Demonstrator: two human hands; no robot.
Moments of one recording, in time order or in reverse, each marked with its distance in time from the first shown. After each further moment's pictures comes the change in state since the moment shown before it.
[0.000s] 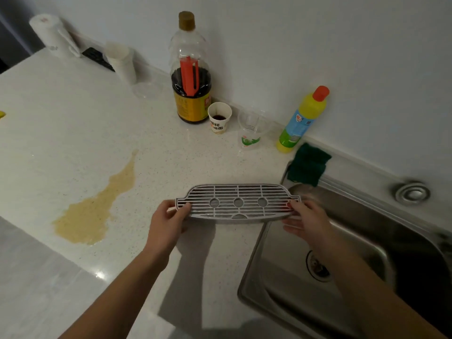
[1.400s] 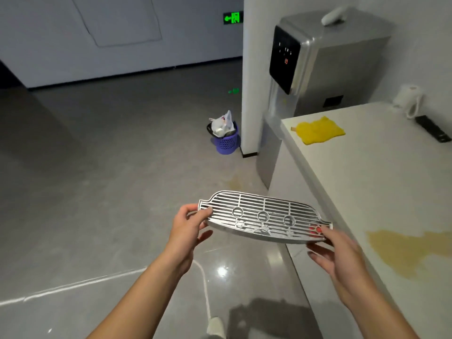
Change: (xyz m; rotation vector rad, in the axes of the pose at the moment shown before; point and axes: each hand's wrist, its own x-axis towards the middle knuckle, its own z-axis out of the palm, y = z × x) left_hand -0.213 -0.128 -0.597 -0.655 0.668 0.050; right_hand -0.354 0.089 0.521 -0.157 -0.697 -0.190
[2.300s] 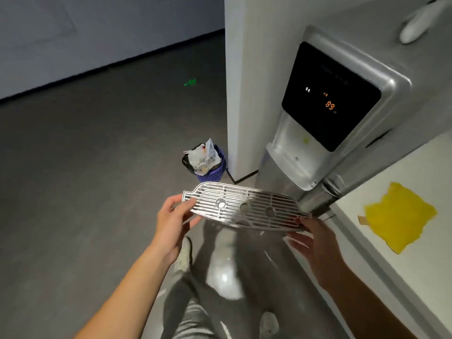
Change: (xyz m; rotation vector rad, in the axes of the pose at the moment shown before) left_hand 0.575 0.248 0.028 0.010 -0.217 -0.088; right_hand 0.379 -0.146 0.371 0.118 0.156 0.058
